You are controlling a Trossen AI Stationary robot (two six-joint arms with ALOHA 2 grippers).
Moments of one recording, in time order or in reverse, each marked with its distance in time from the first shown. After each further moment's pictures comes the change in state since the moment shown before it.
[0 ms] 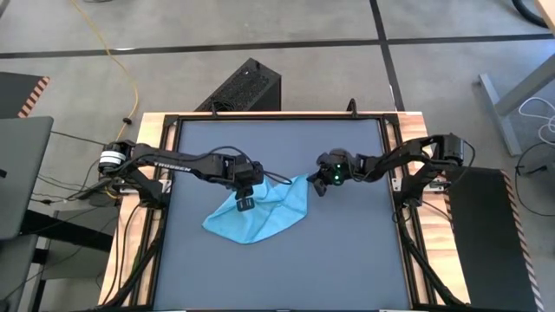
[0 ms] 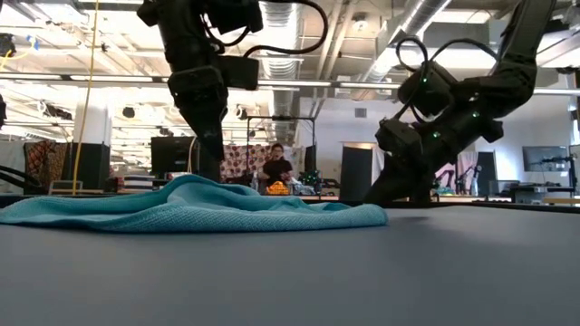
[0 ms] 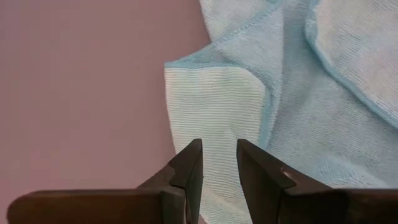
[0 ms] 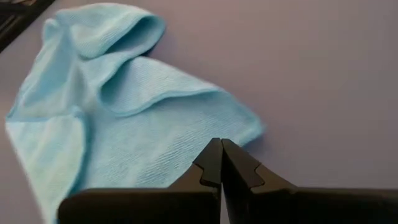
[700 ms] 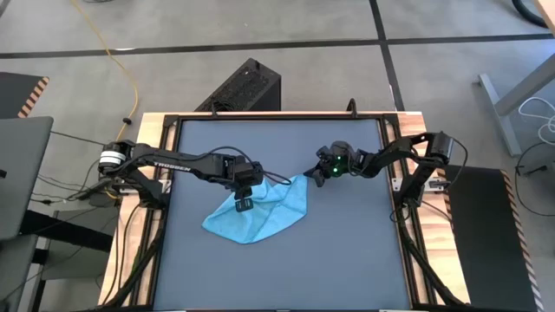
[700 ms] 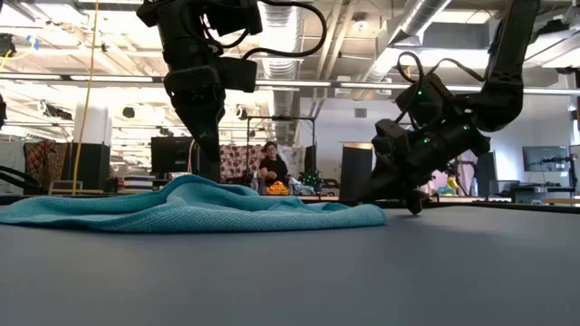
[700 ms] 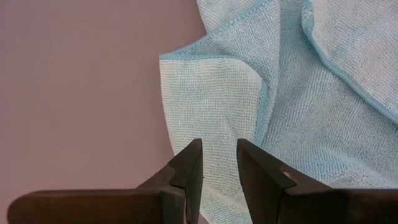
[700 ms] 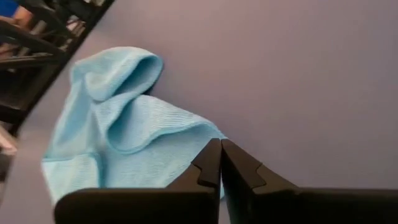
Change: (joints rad) left arm 0.000 0.000 0.000 -0.025 0.023 -0.005; right arm -0.102 0.130 0.002 0.212 -0.219 0.133
